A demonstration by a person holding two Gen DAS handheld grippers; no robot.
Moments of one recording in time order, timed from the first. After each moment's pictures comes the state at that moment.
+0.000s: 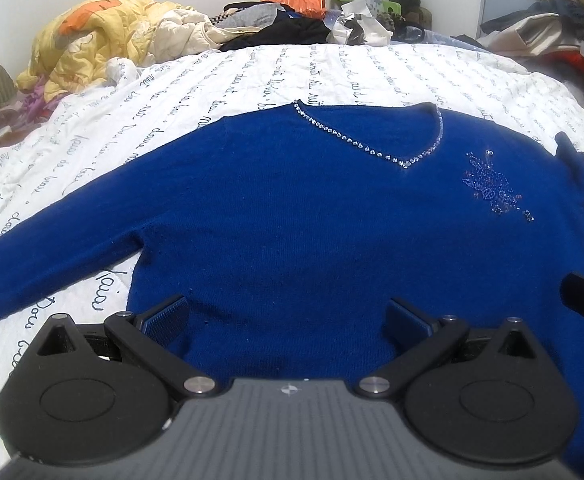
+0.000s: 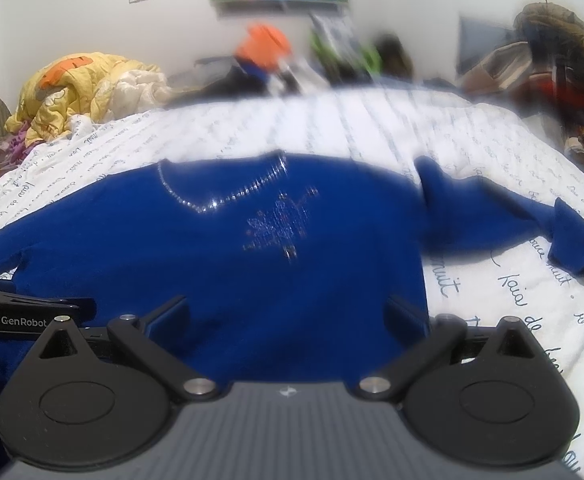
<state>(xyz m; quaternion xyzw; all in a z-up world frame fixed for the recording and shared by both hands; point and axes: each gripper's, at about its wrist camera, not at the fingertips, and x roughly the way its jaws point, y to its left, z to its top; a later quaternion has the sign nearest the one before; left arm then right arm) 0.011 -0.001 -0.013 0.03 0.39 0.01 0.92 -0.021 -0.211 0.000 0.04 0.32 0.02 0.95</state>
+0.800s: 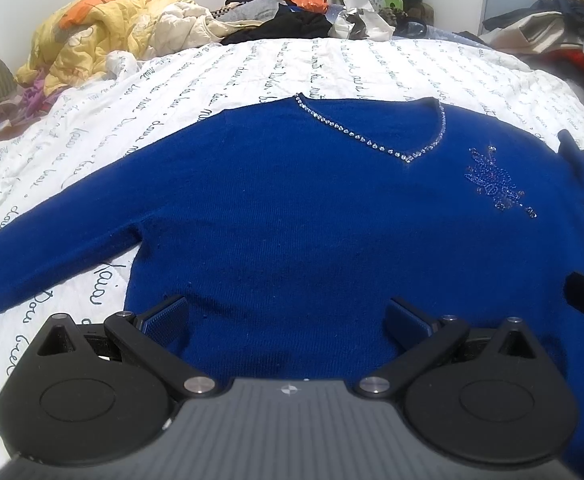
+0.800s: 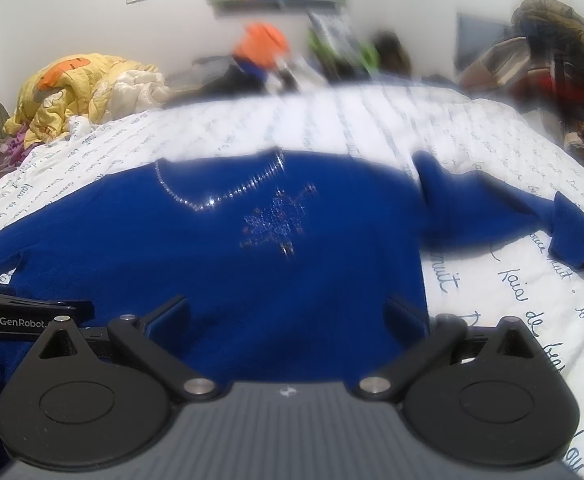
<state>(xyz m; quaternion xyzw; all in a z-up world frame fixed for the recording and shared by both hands) 0.013 0.000 -0.016 0.03 0.40 0.01 0.91 -0.020 -0.214 -0.002 0.04 0.32 0.02 0.95</state>
